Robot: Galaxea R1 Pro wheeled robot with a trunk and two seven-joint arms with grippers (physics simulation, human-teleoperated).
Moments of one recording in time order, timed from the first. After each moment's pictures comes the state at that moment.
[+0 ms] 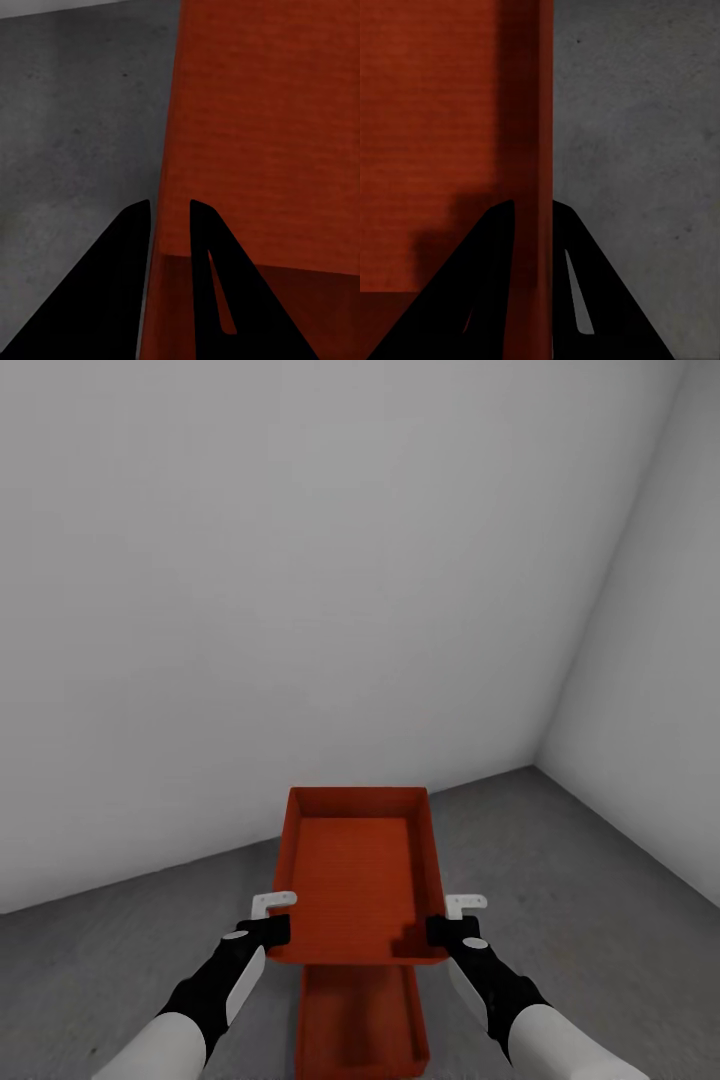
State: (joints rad) left arm -0.59 -0.09 -0.05 -0.53 0.15 0.22 0.13; right arm -0.64 0.08 0.16 -0.39 -0.11 0.04 -0.16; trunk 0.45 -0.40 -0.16
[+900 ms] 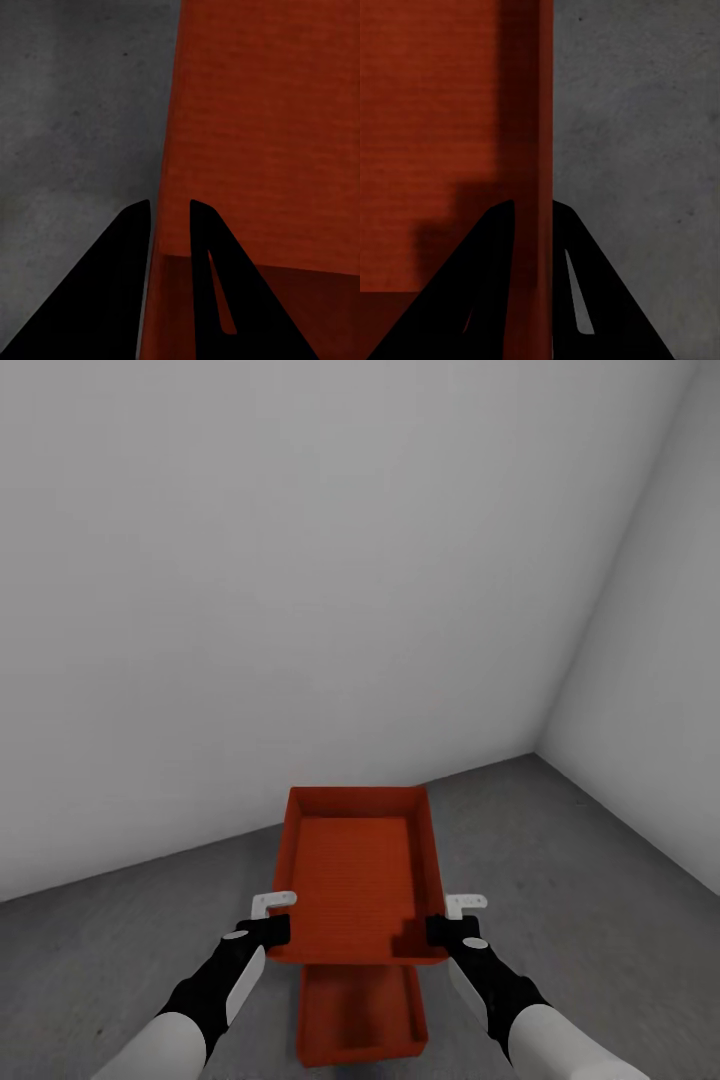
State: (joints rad) left arm -0.59 -0.09 -0.05 -0.54 0.15 0.22 0.13; right arm -0.64 0.08 0.16 -0.39 -0.11 0.04 -0.16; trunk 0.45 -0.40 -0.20
